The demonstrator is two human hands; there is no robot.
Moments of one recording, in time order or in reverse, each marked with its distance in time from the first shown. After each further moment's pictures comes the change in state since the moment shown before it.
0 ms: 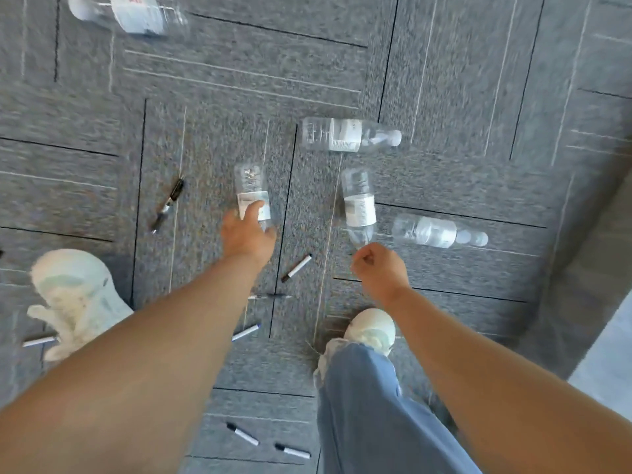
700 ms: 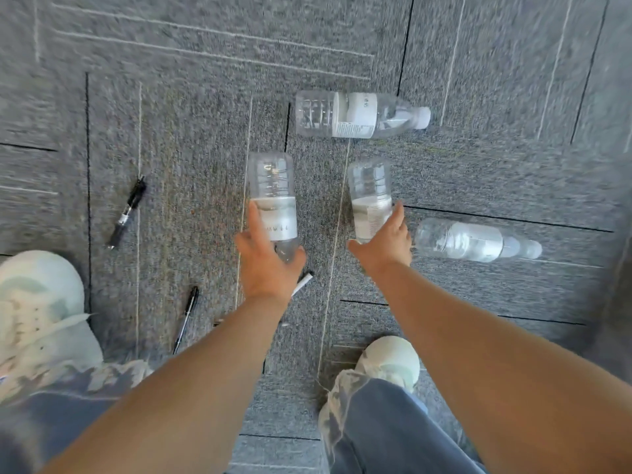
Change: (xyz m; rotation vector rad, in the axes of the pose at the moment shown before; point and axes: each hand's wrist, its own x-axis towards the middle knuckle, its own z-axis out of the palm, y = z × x) left_hand 0.040 -0.009 0.093 -0.210 0.095 0.083; right_hand 0.136 0.016 0.046 -0.032 0.117 0.218
